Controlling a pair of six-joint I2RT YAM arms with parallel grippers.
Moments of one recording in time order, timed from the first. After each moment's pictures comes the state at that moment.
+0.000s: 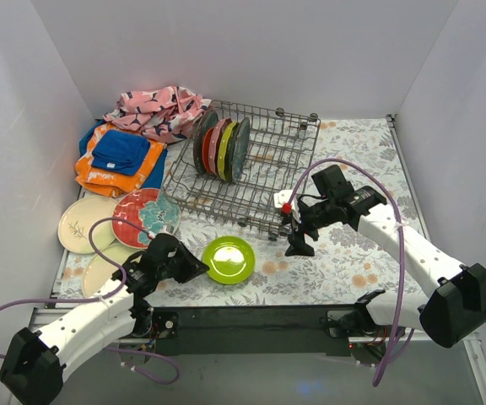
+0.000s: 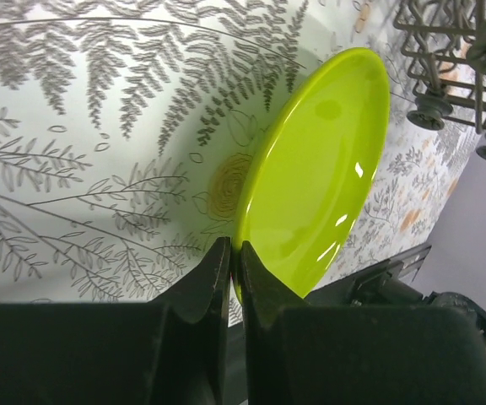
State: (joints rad) left arm -0.62 0.70 0.25 -0.33 0.10 -1.20; right arm 0.56 1.23 1.01 -0.83 -0.78 -0.84
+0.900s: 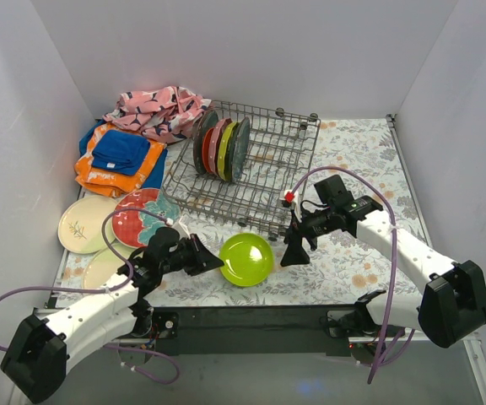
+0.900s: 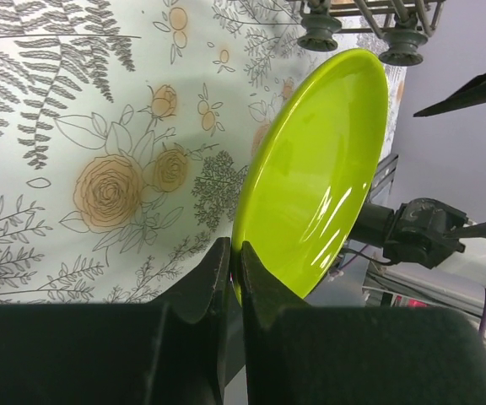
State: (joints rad) left arm -0.62 0.79 0.25 -0.05 0.33 -1.04; right arm 0.51 1.22 0.87 -0.72 -0.91 -0.46
